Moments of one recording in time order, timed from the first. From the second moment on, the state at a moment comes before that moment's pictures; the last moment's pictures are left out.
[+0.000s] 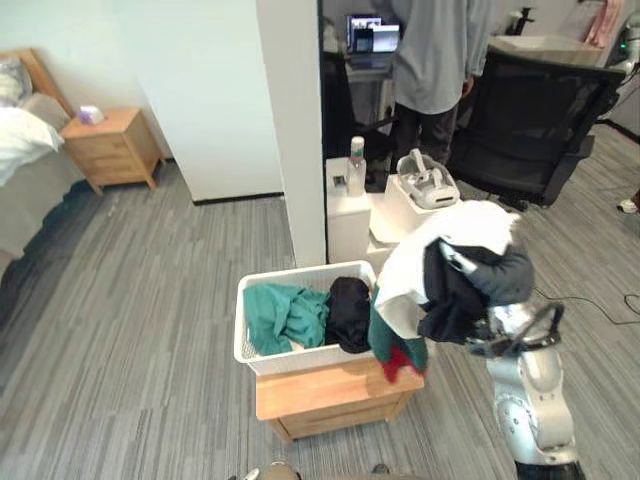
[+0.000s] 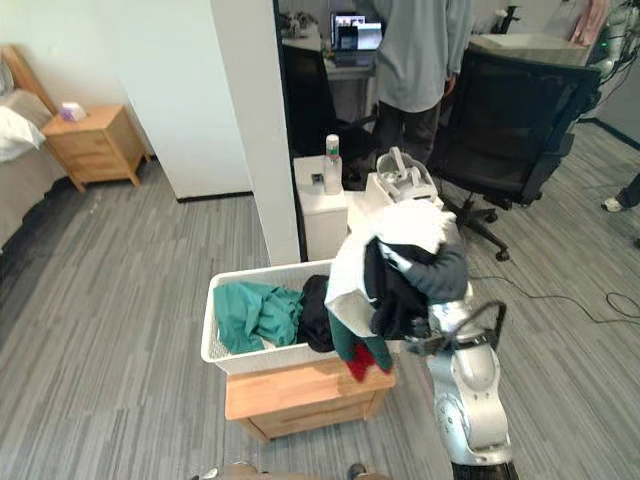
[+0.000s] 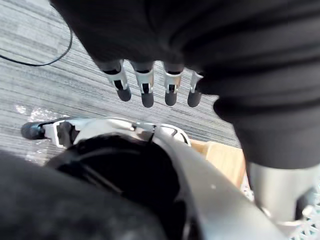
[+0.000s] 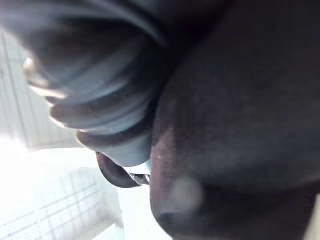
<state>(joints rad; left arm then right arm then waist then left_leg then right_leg) 0.37 0.09 0.13 0.87 -0.31 -0.06 -0.17 -0.16 -0.30 0.07 -0.38 0.37 -0.22 0.15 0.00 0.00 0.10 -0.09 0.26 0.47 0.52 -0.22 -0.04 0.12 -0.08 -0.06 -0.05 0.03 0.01</state>
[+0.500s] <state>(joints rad) 0.35 0.12 0.17 0.91 -0.29 -0.05 -0.22 -0.48 -0.38 0.18 -0.19 0.30 0.07 0.13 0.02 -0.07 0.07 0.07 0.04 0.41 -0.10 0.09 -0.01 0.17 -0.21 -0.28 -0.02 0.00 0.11</state>
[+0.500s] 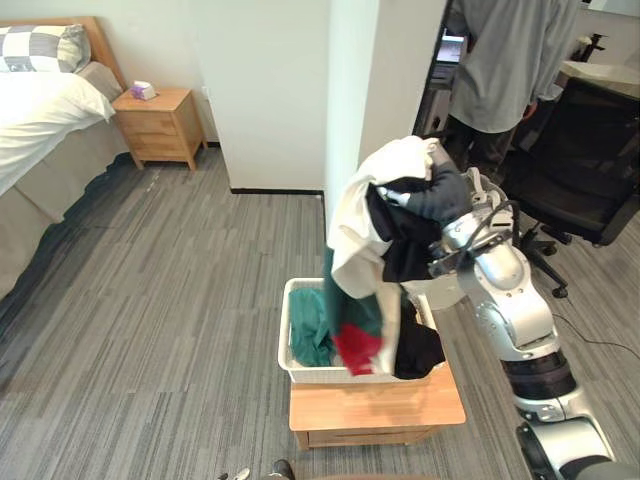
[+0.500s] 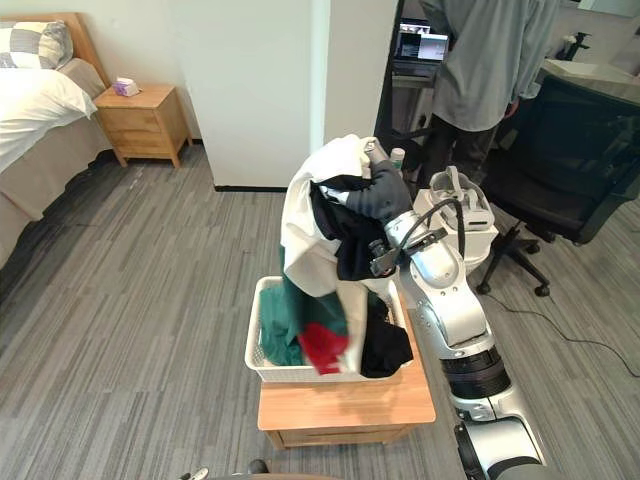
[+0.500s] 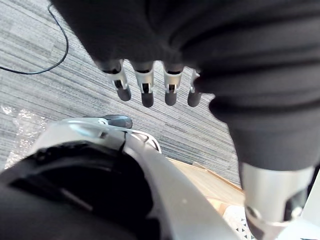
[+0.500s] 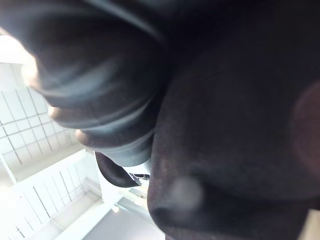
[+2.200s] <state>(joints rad) 0.19 0.17 0.13 0.86 -0.20 -0.01 -0.15 -0.31 -0.41 0.14 0.18 -0.17 0.05 -0.02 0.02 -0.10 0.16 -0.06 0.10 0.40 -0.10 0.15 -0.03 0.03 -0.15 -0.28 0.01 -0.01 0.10</state>
